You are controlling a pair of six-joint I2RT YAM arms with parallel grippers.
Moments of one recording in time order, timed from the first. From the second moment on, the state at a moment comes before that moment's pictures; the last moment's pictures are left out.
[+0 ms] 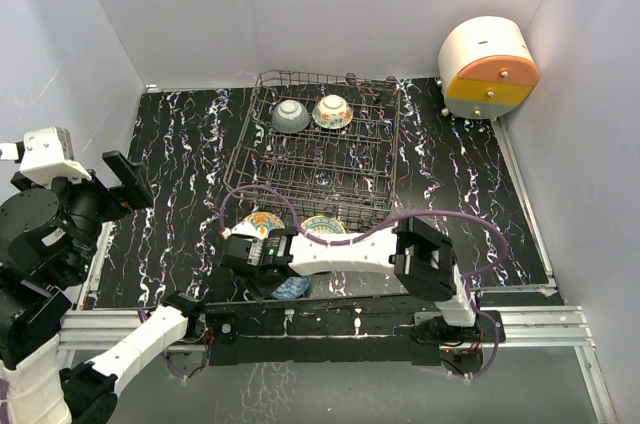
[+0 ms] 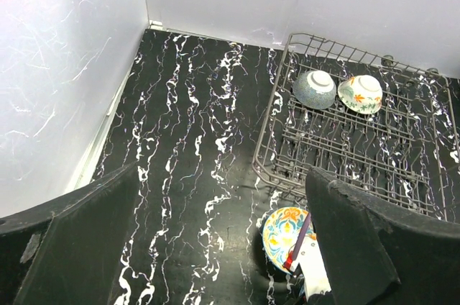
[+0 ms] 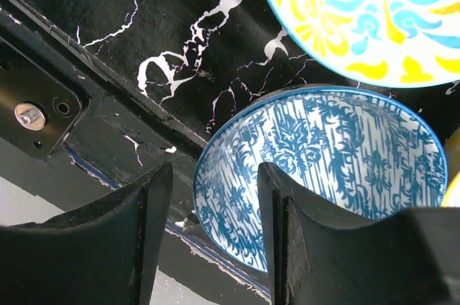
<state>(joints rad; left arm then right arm) -0.43 0.76 1.75 -1.20 -0.54 -0.22 1.37 2.02 1.63 -0.80 0.14 0.60</state>
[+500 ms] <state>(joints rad) -0.43 0.73 1.69 -1.20 -0.55 -0.22 1.44 2.02 1.62 -0.81 0.19 0.60</state>
